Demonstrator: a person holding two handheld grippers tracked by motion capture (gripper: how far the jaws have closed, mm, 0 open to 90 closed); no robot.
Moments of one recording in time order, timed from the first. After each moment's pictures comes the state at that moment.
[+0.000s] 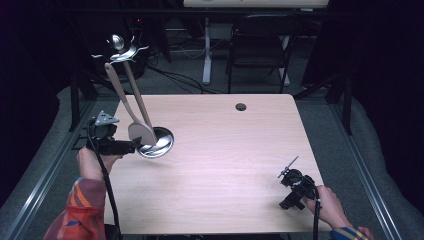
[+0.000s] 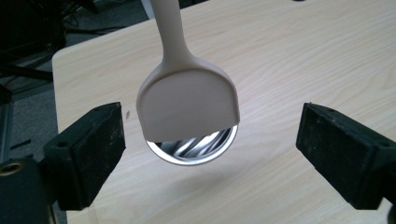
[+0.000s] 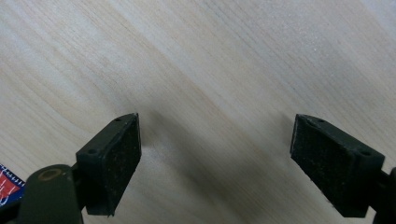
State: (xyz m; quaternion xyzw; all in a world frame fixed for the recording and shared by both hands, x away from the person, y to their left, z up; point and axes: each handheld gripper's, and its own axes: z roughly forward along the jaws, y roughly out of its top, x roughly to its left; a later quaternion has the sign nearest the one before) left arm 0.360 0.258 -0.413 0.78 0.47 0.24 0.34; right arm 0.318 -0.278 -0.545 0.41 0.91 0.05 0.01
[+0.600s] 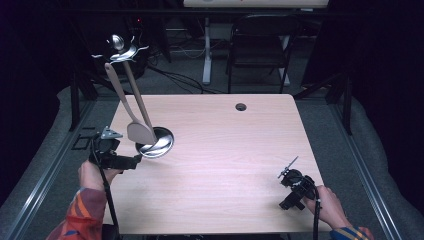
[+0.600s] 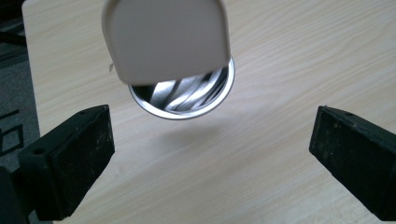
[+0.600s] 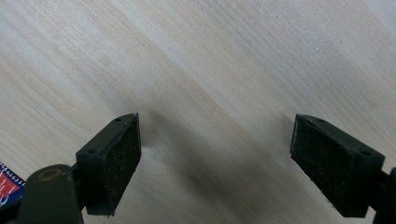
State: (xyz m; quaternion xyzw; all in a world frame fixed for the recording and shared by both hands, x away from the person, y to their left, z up) left arm 0.345 0.261 -0.451 0.80 0.49 0.20 0.29; right arm 0.317 -0.278 -0.546 0.41 0.91 0.05 0.01
